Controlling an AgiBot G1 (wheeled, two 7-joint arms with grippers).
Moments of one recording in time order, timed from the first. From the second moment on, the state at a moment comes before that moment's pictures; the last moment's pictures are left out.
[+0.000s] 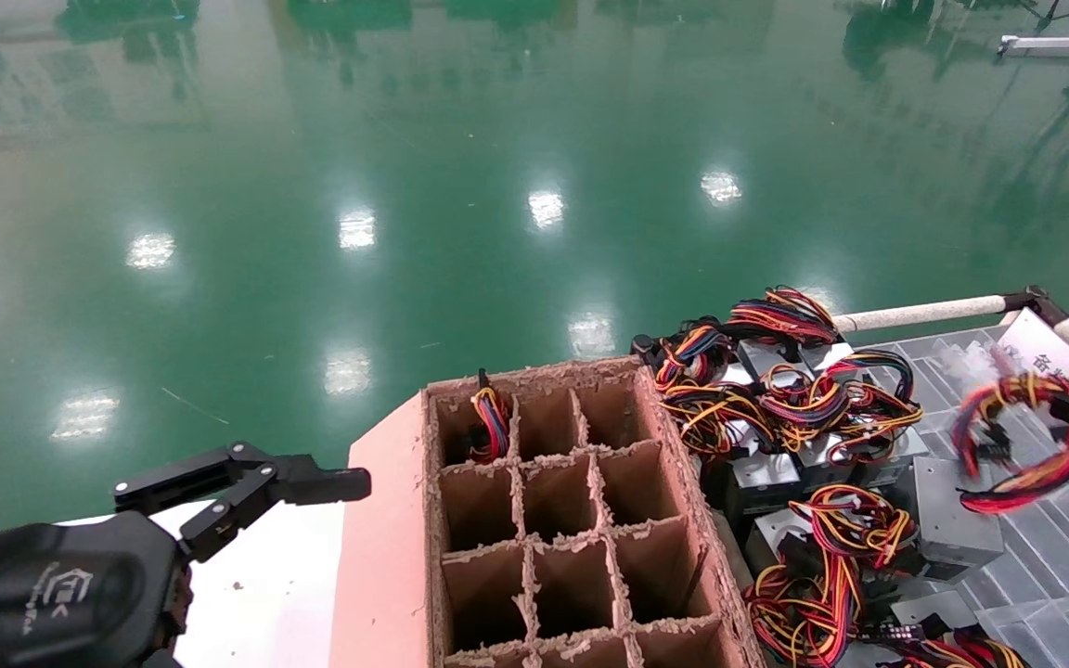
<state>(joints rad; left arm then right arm) -1.08 0.60 0.31 -1.28 0.71 1.48 -0.17 1.58 -0.48 -0.35 -0.07 -1.12 -1.58 -0.48</state>
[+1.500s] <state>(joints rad) -1.08 0.60 0.31 -1.28 0.71 1.48 -0.17 1.48 -0.49 -0.31 0.01 -1.10 -1.51 -0.43</state>
